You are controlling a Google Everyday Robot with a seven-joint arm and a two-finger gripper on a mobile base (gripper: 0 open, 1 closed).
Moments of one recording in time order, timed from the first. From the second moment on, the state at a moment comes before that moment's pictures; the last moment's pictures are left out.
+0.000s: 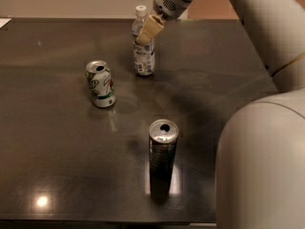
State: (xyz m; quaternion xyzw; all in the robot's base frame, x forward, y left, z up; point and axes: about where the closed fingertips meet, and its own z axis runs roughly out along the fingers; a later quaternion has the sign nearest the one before) arm 0.700 0.007 0.959 -0.58 0.75 0.14 0.29
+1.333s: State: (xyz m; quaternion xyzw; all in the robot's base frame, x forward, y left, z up) arm 0.594 0.022 0.952 -0.68 0.66 0.19 0.25
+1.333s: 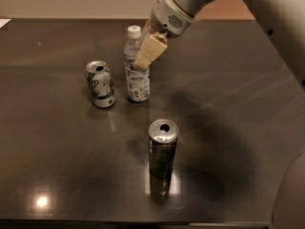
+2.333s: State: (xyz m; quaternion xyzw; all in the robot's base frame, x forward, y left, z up) arm 0.572 0.038 0.950 -0.71 0.63 0.19 0.26
